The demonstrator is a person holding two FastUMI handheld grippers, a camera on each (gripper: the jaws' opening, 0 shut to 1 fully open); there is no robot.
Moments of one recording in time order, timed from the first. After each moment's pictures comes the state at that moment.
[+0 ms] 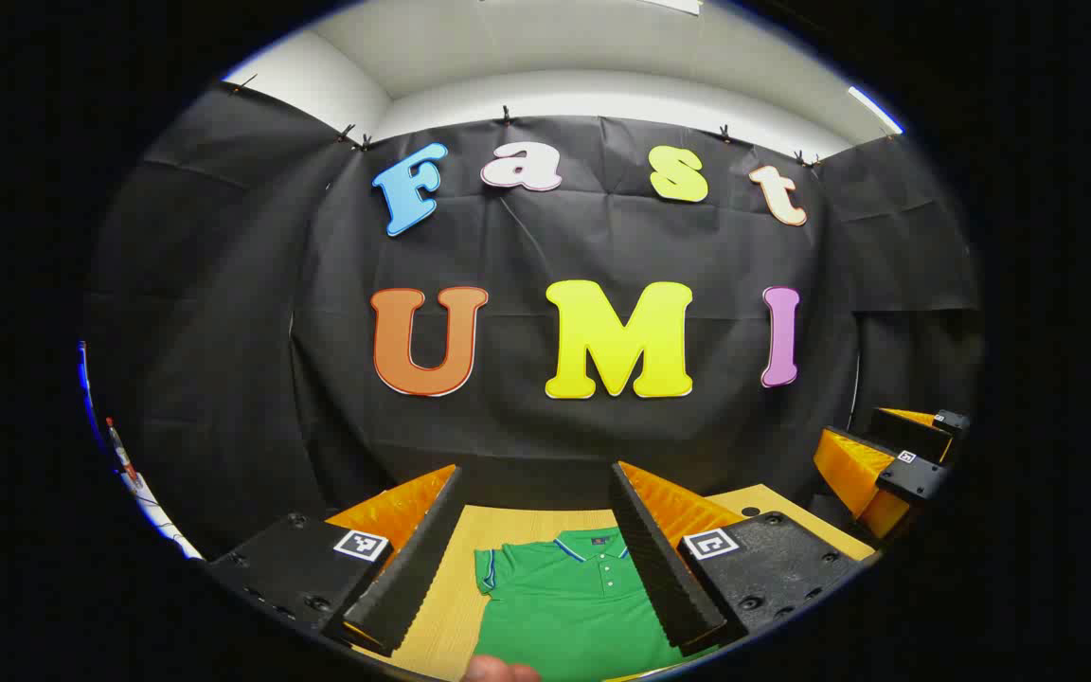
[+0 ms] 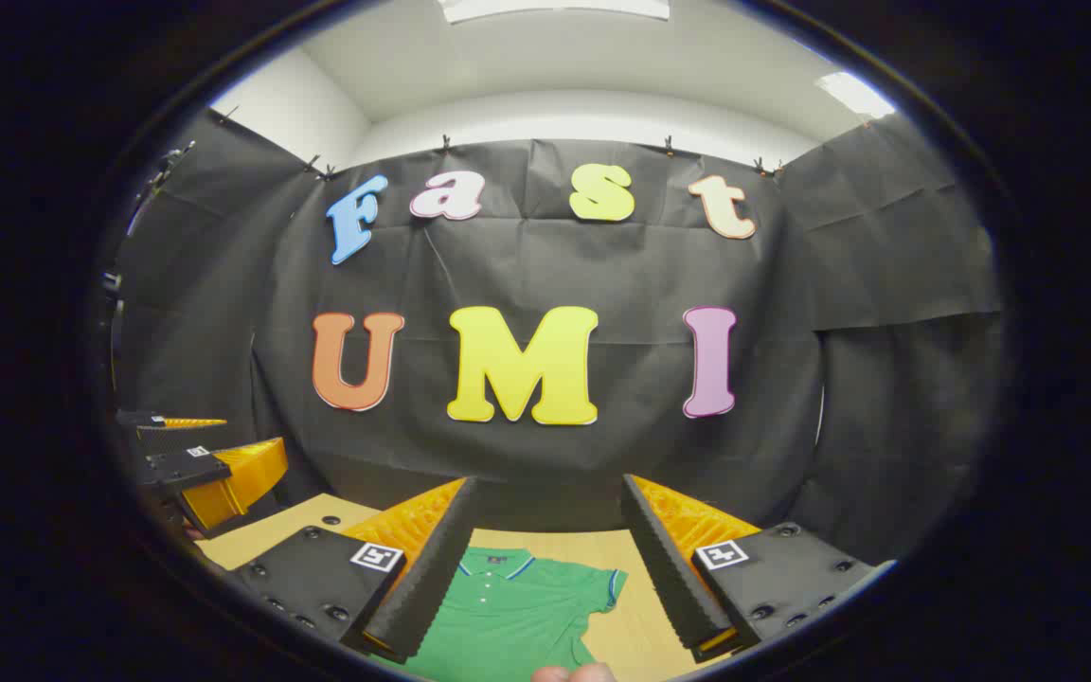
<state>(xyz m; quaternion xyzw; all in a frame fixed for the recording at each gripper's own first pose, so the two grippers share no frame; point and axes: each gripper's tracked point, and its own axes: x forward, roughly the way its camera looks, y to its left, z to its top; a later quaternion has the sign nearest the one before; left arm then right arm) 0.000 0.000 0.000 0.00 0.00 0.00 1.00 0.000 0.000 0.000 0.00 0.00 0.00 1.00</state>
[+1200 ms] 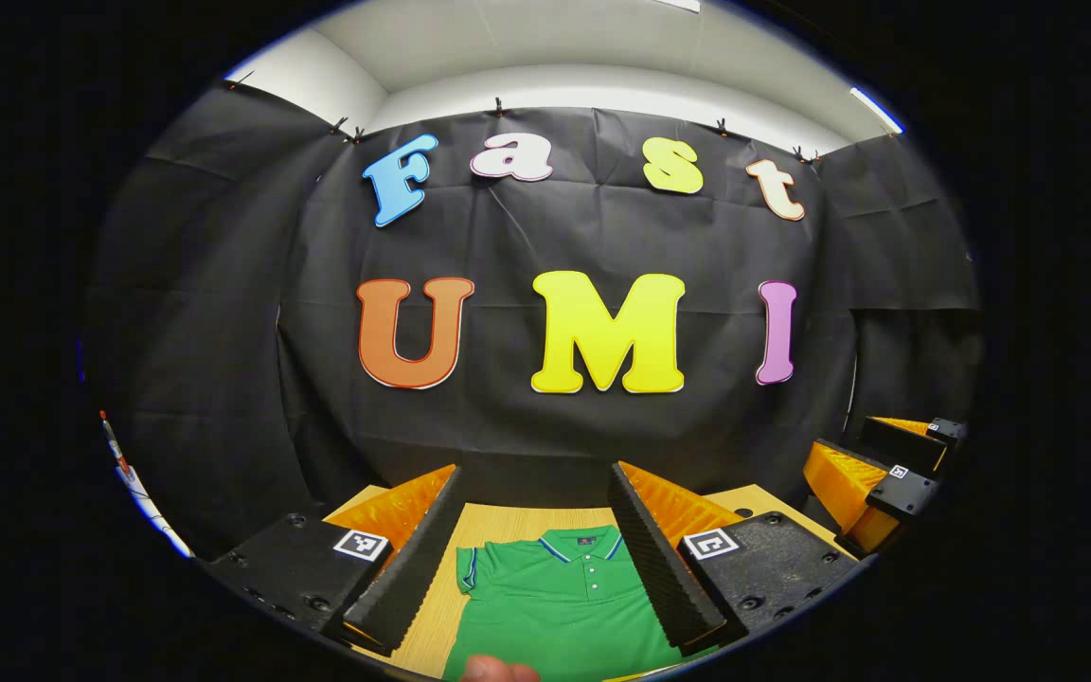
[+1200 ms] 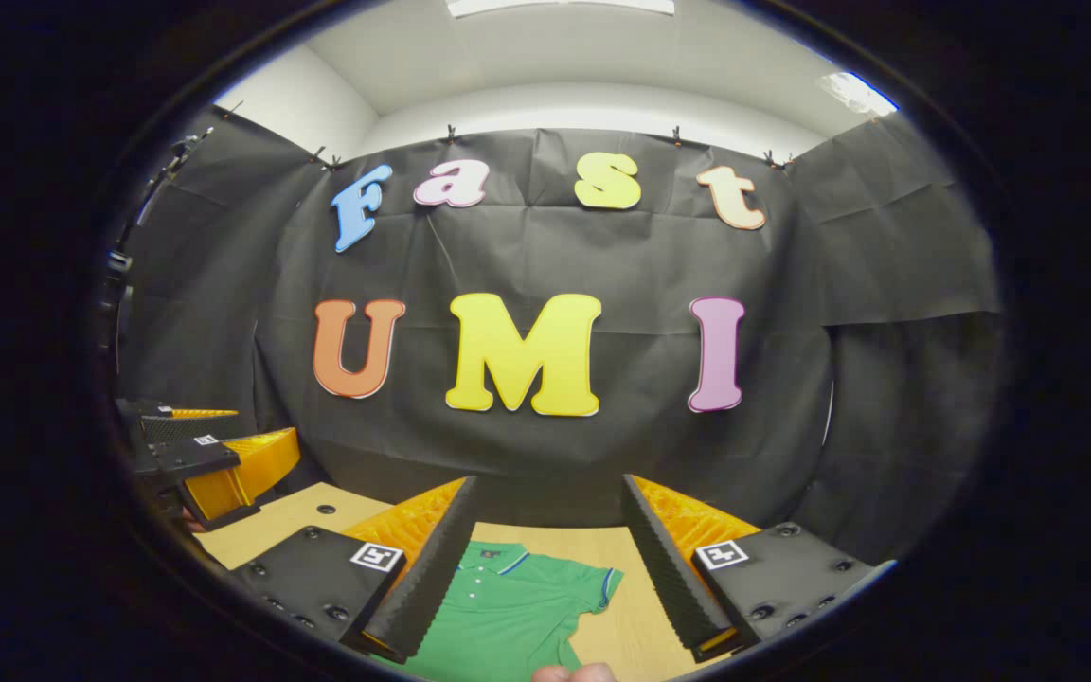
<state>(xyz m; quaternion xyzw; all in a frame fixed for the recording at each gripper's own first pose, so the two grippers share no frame) 0.016 -0.021 -0.012 0.00 0.01 0.00 1.00 0.017 -0.016 -0.015 -0.01 0.01 0.01 1.00</state>
